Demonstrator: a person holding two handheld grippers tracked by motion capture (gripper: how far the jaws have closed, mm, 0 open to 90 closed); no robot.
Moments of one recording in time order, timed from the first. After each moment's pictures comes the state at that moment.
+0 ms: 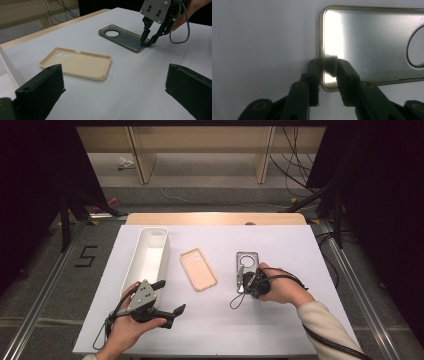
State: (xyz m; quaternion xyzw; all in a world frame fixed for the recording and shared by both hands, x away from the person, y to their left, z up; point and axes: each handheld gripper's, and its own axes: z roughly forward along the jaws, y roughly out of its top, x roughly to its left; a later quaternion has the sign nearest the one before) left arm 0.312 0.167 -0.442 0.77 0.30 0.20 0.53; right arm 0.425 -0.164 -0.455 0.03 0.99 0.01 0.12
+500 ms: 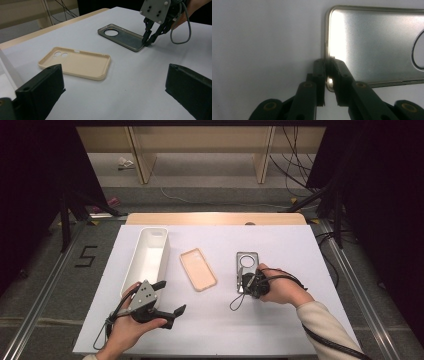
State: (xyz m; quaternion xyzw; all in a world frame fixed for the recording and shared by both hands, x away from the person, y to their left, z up) left arm 0.311 0.166 -0.442 0.77 0.30 0.19 0.52; right arm 0.423 -0.162 -0.456 0.03 0.99 0.00 0.11
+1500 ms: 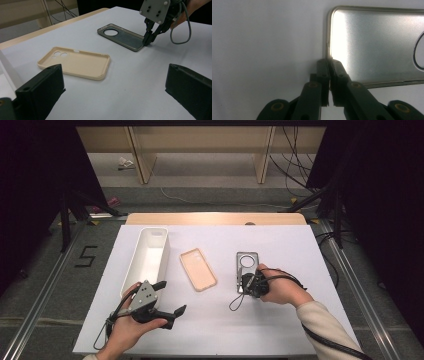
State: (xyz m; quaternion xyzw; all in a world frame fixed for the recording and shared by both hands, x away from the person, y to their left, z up) left arm 0.312 0.166 -0.443 0.77 0.30 0.19 0.52; right arm 0.422 -0.161 -0.456 0.03 0.99 0.00 0.11
